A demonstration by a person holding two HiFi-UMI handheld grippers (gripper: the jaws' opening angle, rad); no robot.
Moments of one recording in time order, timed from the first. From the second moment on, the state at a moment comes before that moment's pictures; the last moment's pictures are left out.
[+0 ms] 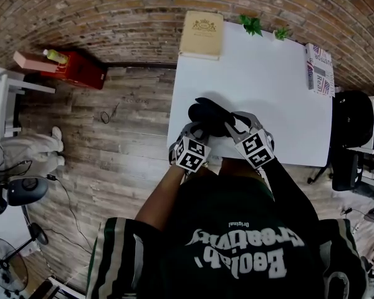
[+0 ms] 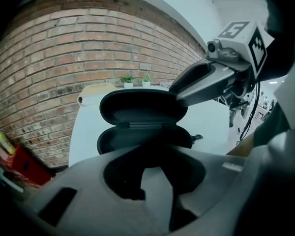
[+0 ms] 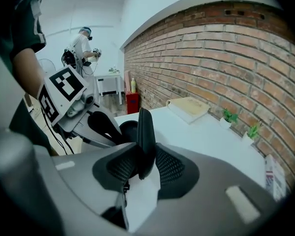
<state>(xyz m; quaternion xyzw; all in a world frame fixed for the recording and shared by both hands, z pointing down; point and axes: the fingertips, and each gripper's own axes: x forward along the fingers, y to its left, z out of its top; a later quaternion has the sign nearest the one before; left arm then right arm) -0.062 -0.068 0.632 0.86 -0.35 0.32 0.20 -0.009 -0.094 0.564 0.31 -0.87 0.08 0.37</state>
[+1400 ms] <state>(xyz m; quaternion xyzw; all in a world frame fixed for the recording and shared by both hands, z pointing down) -0.067 -0.075 0.604 0.87 -0.36 0.28 0.17 0.040 -0.126 0.581 0.45 -0.82 0.16 0.31</state>
